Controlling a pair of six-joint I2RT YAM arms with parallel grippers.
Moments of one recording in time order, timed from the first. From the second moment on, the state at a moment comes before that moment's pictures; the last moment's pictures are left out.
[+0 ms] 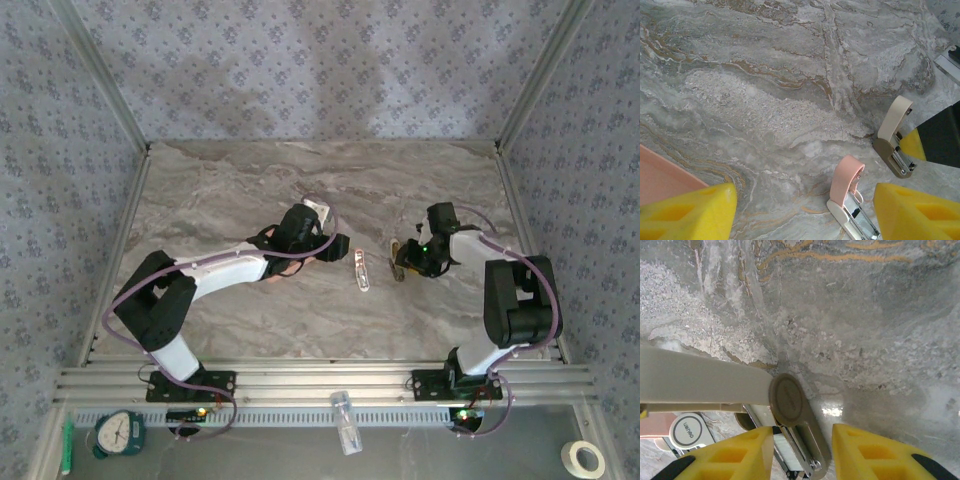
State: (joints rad) left arm -0.80 1.66 0.99 0.04 0.06 -0.46; right arm 0.10 1.57 0.83 -0.53 -0.36 0.39
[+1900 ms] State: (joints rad) left arm -0.89 2.35 1.93 -0.36 0.48 -0.34; right arm -0.04 1.35 0.58 -0.47 -0.56 0.48
